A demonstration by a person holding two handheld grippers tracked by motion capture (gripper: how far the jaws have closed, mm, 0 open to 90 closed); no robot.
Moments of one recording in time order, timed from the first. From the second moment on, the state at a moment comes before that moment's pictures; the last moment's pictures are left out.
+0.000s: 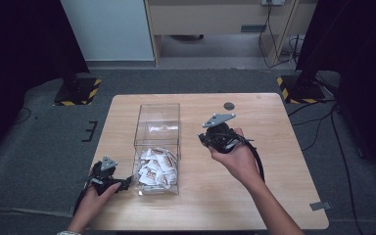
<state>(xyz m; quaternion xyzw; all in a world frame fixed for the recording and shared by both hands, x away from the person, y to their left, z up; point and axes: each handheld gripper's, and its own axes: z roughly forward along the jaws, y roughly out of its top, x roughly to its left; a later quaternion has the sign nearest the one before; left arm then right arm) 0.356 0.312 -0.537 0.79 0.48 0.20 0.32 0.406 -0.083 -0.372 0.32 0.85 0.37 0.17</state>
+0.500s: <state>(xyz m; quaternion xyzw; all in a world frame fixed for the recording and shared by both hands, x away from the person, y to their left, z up) 0.356 0.312 -0.537 0.79 0.48 0.20 0.32 0.417 -0.105 -0.381 0.34 0.84 0.37 0.18</state>
